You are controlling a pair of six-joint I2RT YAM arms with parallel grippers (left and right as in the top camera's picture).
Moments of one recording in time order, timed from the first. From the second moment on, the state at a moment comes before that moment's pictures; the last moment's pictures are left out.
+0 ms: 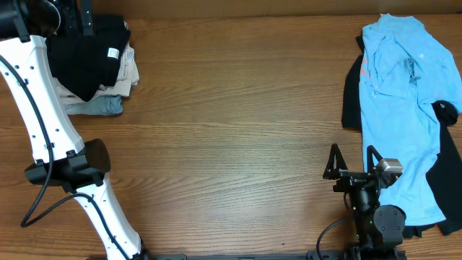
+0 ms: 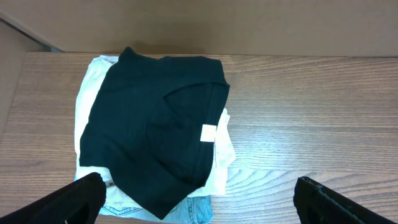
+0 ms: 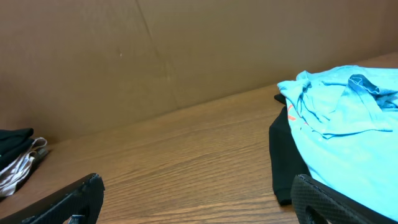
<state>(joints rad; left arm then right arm) 0.27 2.29 2.93 -1.49 0.14 0.16 0.03 0.01 0.02 -0.03 -0.02 0.30</state>
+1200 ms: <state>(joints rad) 0.23 2.06 2.50 -1.49 0.14 0.16 0.03 0.01 0.02 -0.03 -0.02 0.30</state>
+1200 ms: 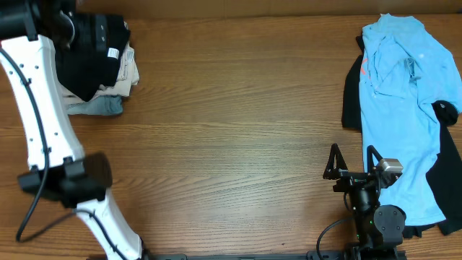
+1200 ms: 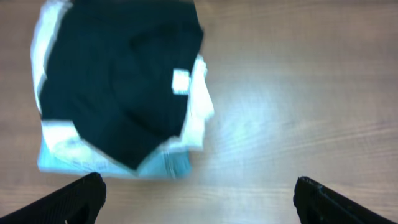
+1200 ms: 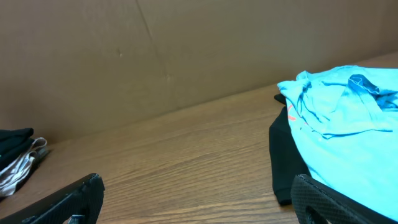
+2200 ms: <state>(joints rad) 0.23 0.52 0.63 -0.43 0.23 0.12 0.03 0.01 0.02 -0.03 -0.02 0.30</state>
